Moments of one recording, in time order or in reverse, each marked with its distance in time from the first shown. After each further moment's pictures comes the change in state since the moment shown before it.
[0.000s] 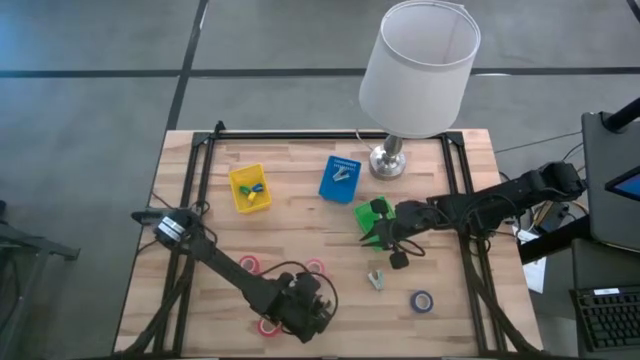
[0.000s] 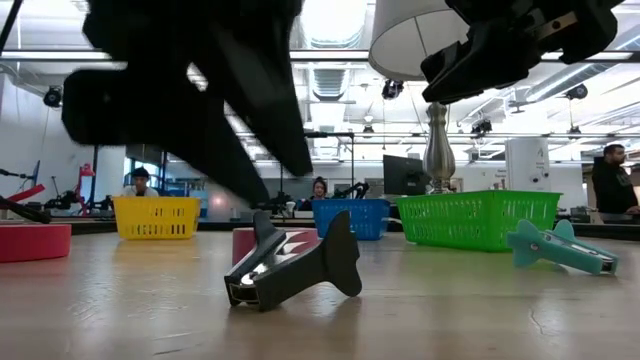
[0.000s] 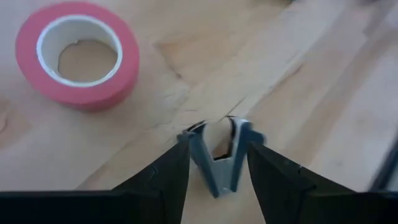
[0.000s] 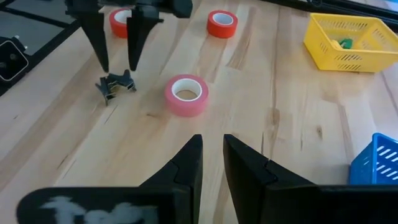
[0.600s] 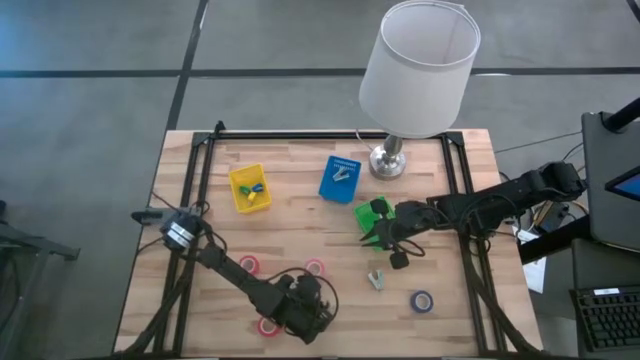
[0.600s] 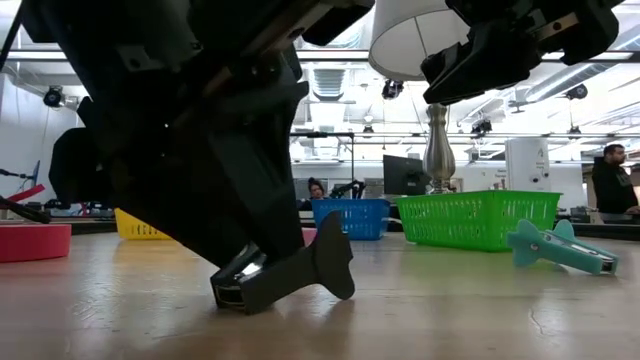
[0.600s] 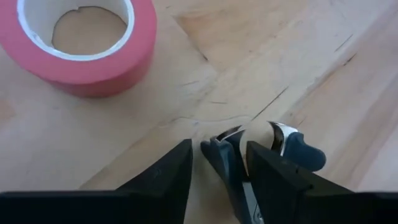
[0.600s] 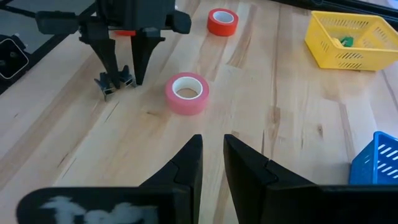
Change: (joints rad) left arm 0.002 0.088 -0.002 0.016 -0.008 -0.048; right arm 0.000 0.000 0.000 -0.006 -0.001 0.000
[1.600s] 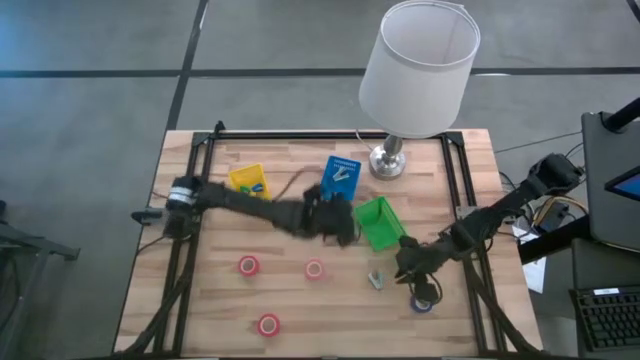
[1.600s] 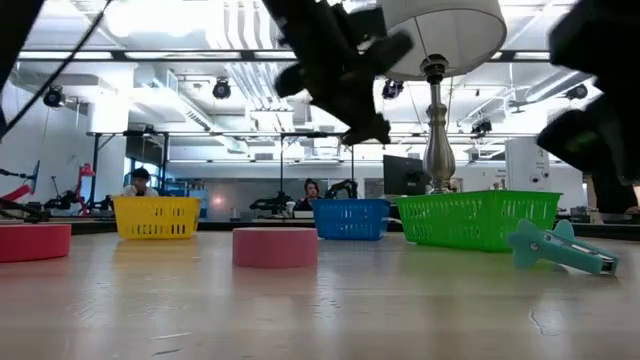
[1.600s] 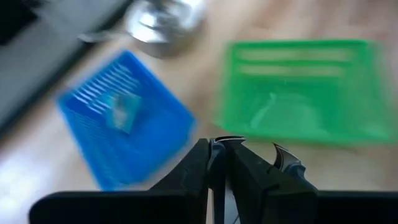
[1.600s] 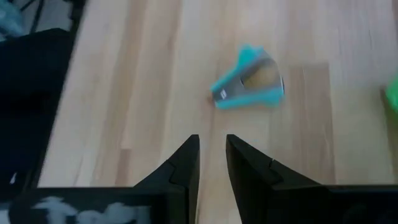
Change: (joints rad) left arm 0.475 -0.158 0.130 -0.037 -0.186 0.986; right arm 0.371 -0.032 -0.164 -0.145 0.048 0.679
